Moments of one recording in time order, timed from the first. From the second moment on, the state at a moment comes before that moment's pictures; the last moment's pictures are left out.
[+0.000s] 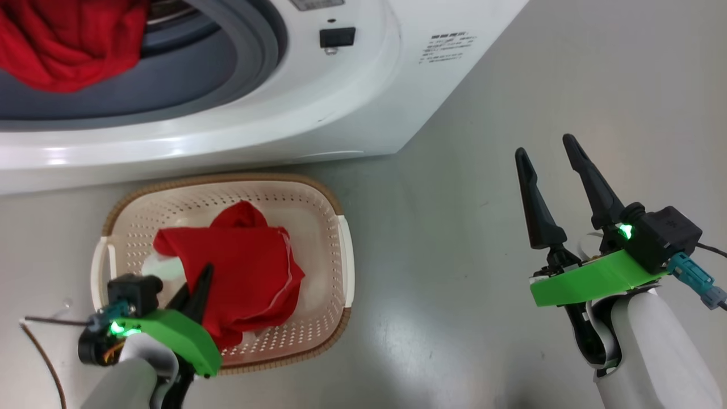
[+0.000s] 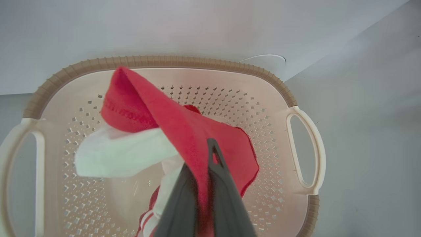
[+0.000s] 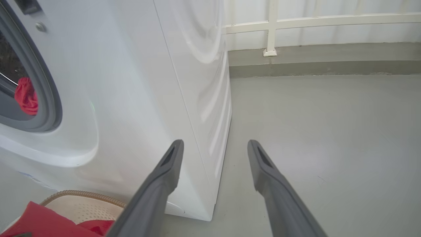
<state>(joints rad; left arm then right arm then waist) -0.53 0.24 -0.42 0.85 -0.62 -0.13 -0.25 -0.32 -0.05 0.08 0.17 0.28 0.12 -0.26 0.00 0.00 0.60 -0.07</state>
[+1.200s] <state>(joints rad) -0.74 0.23 -0.62 1.12 -0.75 -0.13 -0.25 -0.36 -0.05 0.10 0.17 0.28 0.12 -0.26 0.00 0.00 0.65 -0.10</state>
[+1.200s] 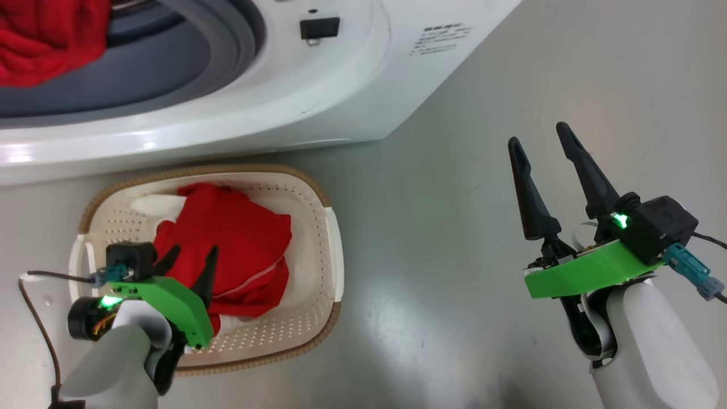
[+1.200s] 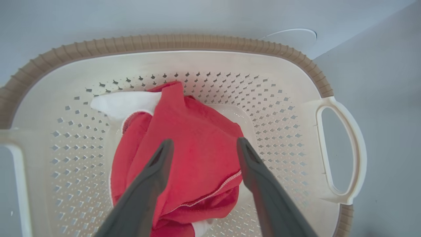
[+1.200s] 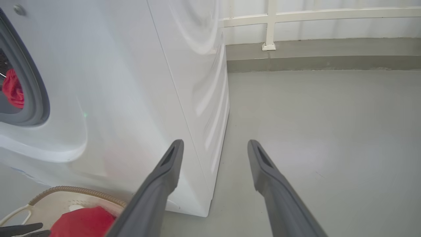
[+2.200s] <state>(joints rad) -0.42 0.19 -0.15 0.71 -0.44 -0.13 -0.25 -0.18 -0.05 0.06 0.24 0.25 0.12 -0.26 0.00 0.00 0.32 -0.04</state>
